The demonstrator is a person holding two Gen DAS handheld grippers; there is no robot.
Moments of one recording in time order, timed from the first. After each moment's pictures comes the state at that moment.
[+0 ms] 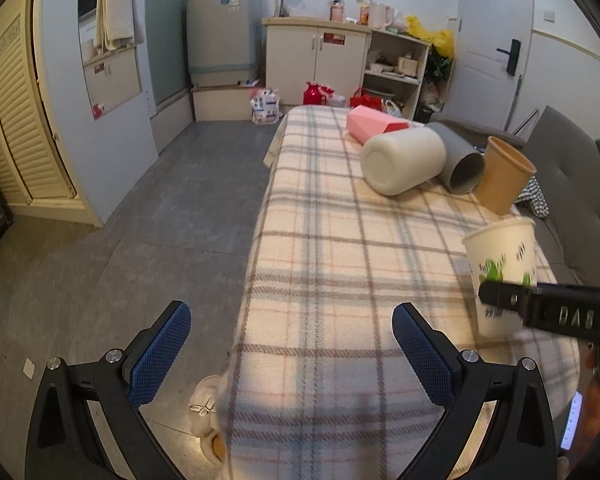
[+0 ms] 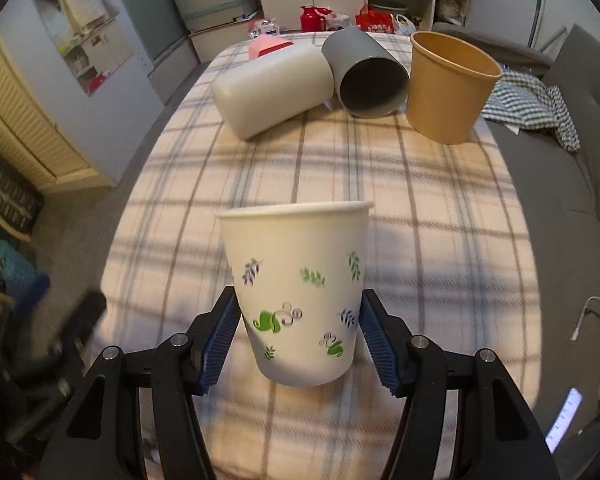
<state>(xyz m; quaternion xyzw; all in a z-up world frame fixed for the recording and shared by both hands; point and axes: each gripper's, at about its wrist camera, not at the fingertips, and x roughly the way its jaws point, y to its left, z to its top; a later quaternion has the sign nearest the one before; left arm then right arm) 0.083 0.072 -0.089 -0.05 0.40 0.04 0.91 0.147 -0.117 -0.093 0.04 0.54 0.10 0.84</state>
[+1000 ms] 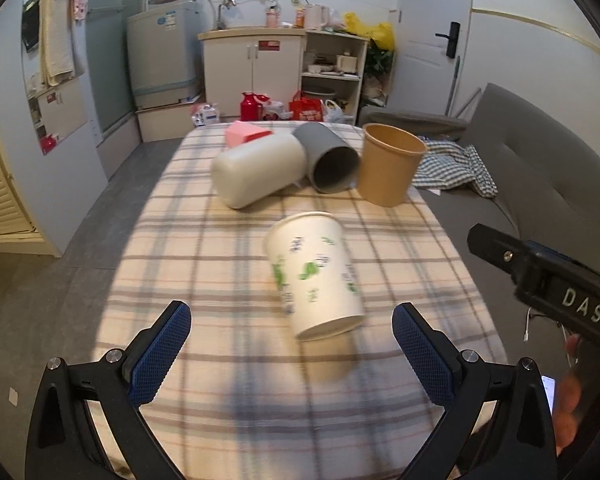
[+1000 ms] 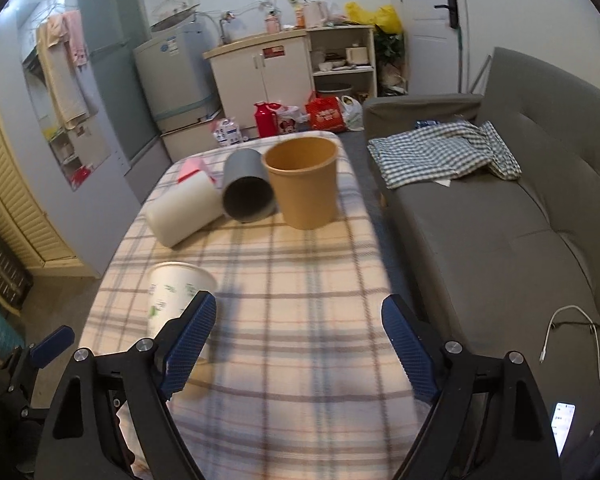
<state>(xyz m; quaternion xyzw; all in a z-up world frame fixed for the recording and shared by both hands) 0.078 -0.063 -0.058 -0.01 0.39 -0.04 0.92 0.098 -0.243 -0.044 0.08 0.38 0.03 0.92</state>
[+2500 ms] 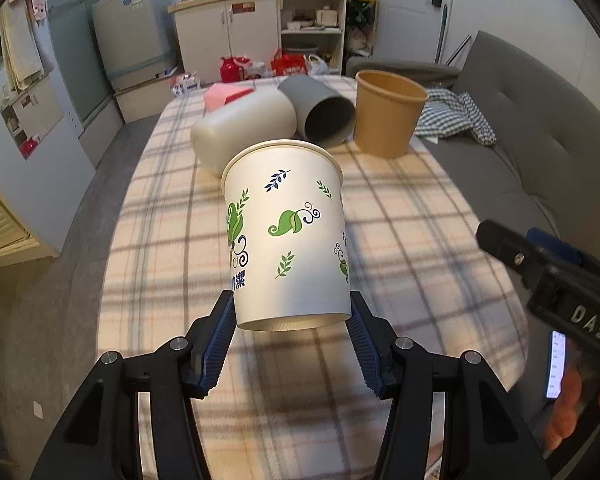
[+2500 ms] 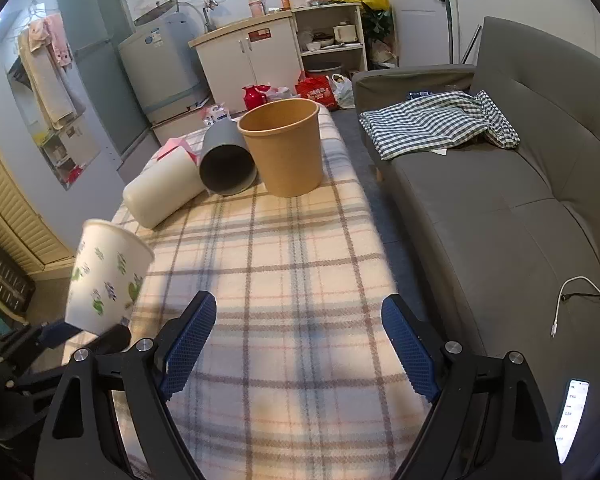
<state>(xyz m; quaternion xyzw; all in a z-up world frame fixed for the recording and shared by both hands) 0.100 -0.061 -0.074 0.04 0.46 -0.06 0.88 0.097 -0.247 -0.071 0.10 0.41 0.03 0.90</state>
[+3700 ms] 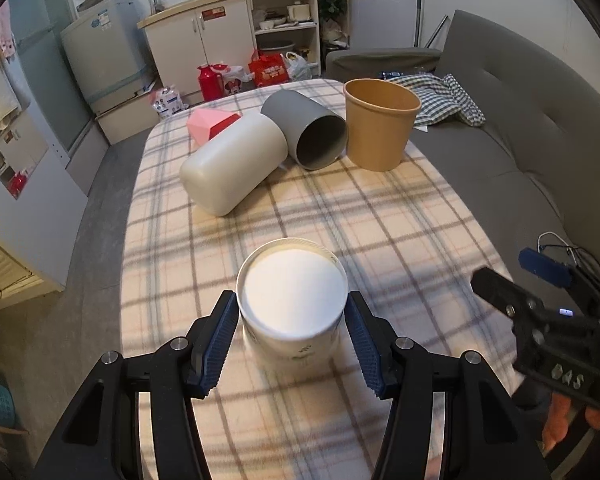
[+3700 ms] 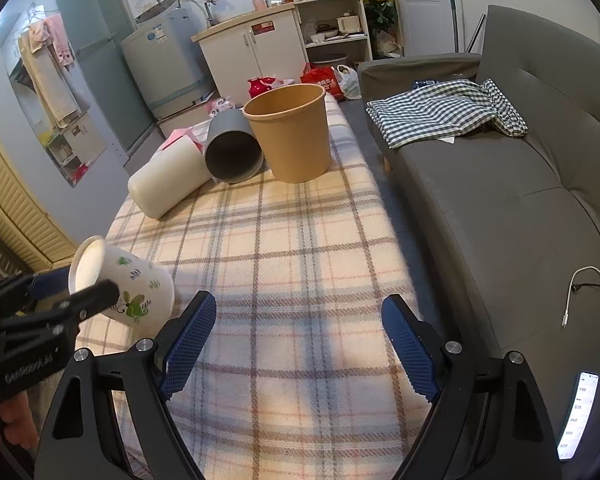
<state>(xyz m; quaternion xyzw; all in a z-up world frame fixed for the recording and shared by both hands) 0.139 -0.066 -0.054 0.09 0.47 -0.09 0.87 0.098 -0.247 -0.082 0.12 0.42 0.04 0.90</state>
